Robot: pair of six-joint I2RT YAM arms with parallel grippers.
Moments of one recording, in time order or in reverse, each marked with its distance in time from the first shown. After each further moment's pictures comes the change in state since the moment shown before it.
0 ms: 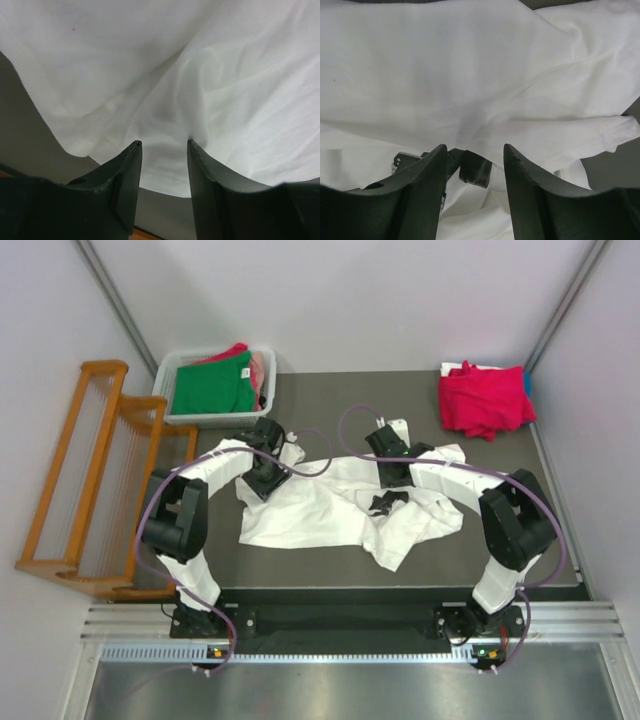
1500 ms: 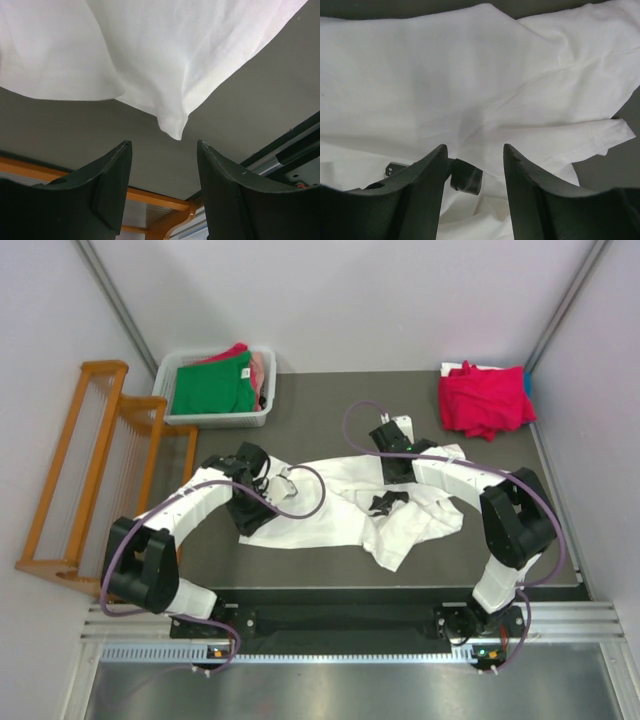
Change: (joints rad) left arm -0.019 -0.333 -0.236 -0.222 0.078 0.199; right arm -0.034 0.009 0.020 -0.007 0.001 -0.009
